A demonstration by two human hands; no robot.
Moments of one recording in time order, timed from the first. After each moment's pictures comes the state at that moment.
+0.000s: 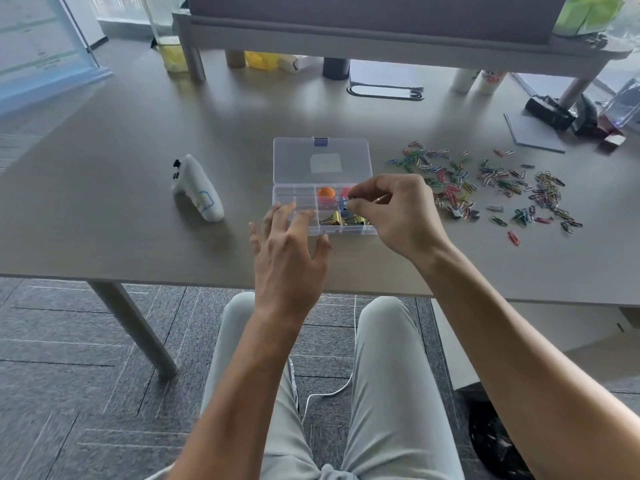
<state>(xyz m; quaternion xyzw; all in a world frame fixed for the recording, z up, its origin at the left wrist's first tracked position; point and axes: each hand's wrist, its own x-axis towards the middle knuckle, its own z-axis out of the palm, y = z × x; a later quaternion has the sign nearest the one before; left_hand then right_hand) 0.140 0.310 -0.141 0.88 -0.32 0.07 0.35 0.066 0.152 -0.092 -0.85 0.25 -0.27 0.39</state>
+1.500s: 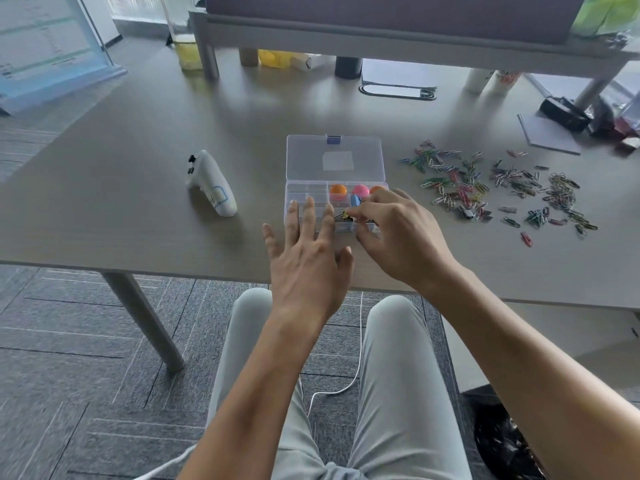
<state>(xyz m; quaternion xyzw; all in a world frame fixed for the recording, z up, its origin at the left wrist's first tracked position) 0.126 0.311 -0.142 0.91 -0.36 0.02 0.21 0.057 0.166 -0.113 -0.96 0.13 -0.23 0.10</state>
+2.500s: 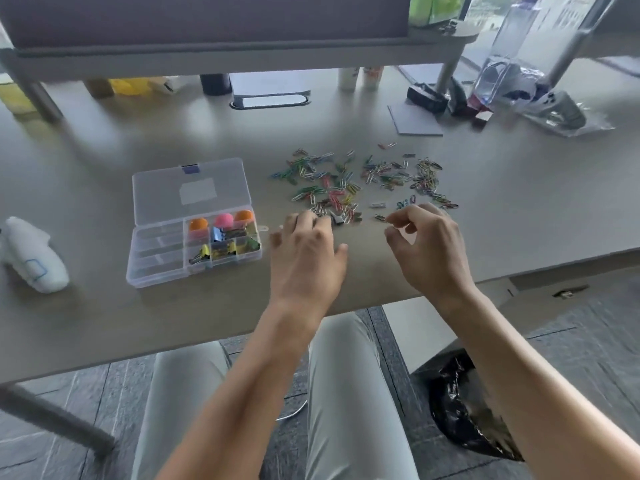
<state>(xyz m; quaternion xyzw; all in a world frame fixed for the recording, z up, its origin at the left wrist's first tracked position) 0.043 0.156 -0.112 0.85 -0.47 0.03 0.23 -0.094 0.029 -0.128 -0.85 0.40 -0.31 0.15</state>
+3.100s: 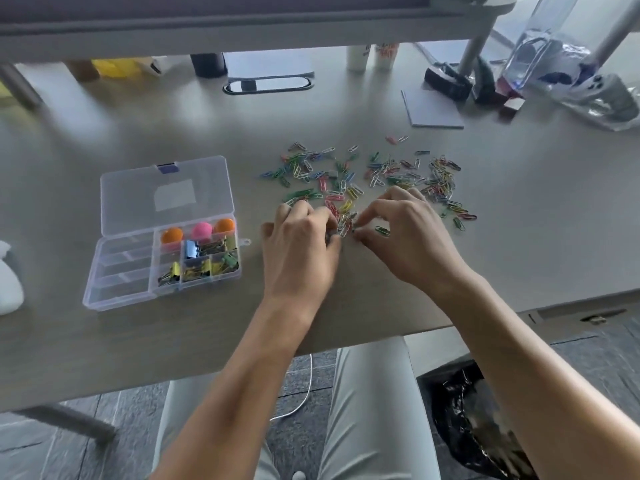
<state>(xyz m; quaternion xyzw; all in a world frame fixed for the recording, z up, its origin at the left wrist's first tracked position) 0.065 0.103 -0.128 0.85 -0.45 0.07 0.28 -0.056 -0.022 -0.122 -0.92 0.29 -0.22 0.15</state>
